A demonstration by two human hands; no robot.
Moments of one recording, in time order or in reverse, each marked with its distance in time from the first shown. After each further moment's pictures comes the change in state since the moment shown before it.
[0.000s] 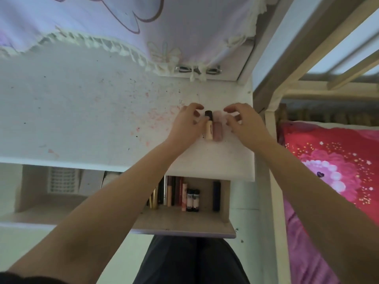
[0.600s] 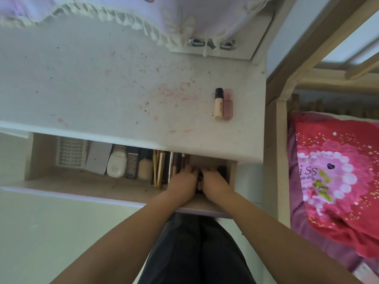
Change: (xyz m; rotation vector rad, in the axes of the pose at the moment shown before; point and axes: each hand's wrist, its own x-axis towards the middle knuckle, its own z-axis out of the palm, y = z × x) left_hand -0.140 -0.129 0.077 0.722 -0.412 -0.011; right_hand -0.128 0.041 0.153 -0.335 -0.576 0.160
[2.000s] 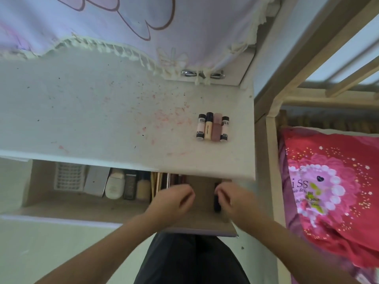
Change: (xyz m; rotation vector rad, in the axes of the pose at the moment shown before) left_hand -0.046 -0.011 -0.072 -0.359 0.252 0.279; right_hand -0.078 0.022 -0.072 0.047 0.371 -0.299
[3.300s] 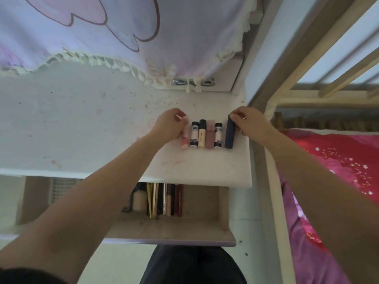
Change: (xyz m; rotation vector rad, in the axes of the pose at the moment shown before) left_hand 0.171 0.008 -0.100 -0.241 0.173 -0.409; right_hand 0.160 0.052 -0.106 0.203 0.137 0.312
